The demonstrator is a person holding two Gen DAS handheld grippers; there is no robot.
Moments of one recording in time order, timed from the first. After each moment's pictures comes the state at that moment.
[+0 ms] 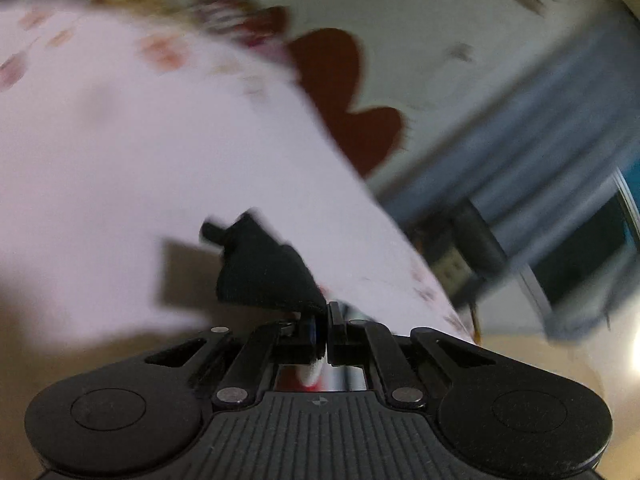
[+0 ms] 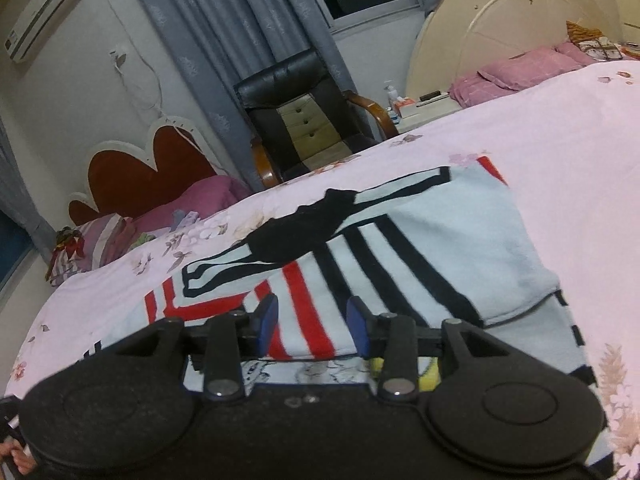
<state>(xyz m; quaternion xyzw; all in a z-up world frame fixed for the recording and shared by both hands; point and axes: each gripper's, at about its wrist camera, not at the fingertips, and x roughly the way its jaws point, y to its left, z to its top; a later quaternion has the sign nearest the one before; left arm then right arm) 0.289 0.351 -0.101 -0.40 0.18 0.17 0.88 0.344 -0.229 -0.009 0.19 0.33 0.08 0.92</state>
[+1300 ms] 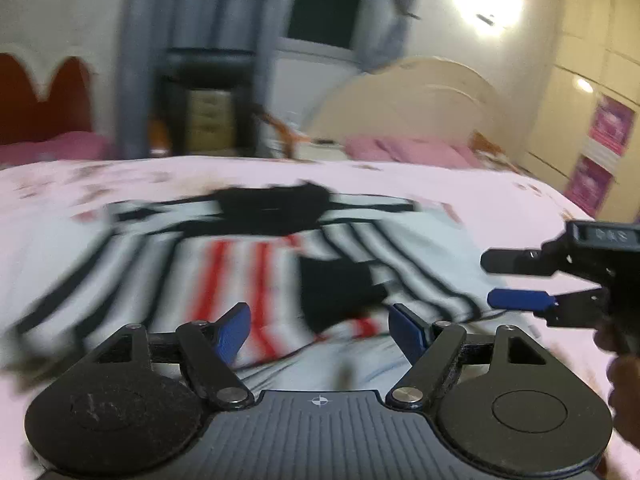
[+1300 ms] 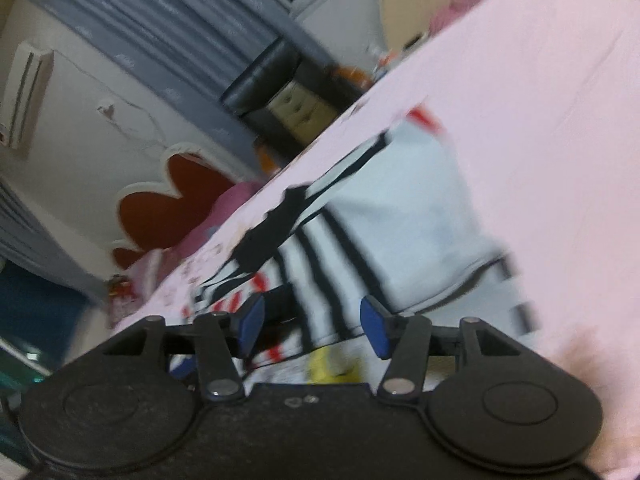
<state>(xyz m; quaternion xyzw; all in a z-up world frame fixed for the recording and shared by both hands) 0.400 0.042 -0.061 -0.05 0.30 -0.13 0.94 0.362 -0.324 -0.051 0.35 0.36 0.14 0.85</state>
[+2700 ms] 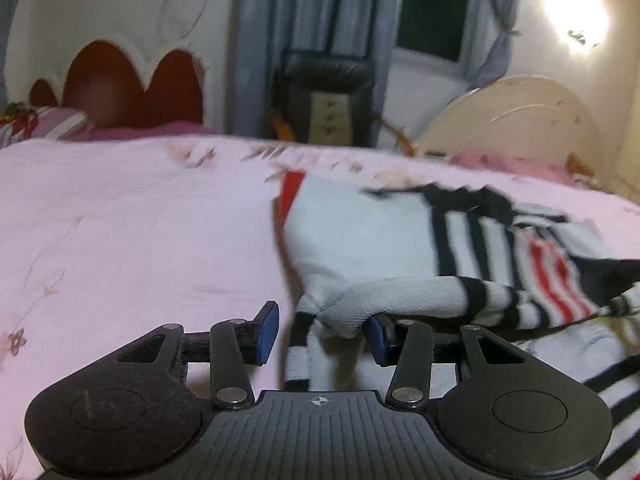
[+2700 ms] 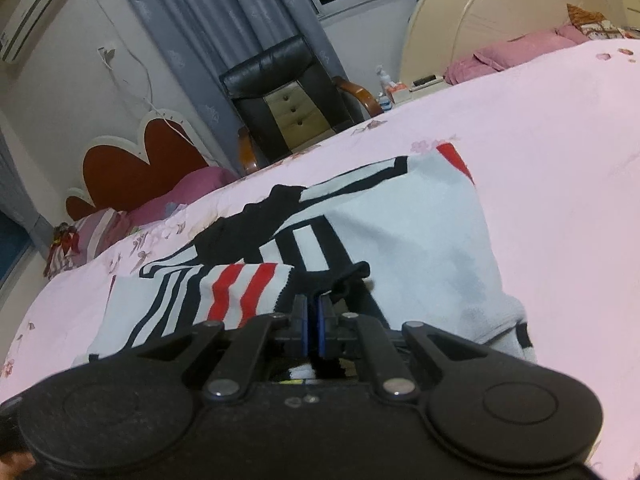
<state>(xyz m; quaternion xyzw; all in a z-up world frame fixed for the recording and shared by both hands) 0.423 0.186 -0.106 -0.05 0.30 -0.01 0.95 0.381 -0.283 -0.046 0.20 0.35 0.10 0.91</state>
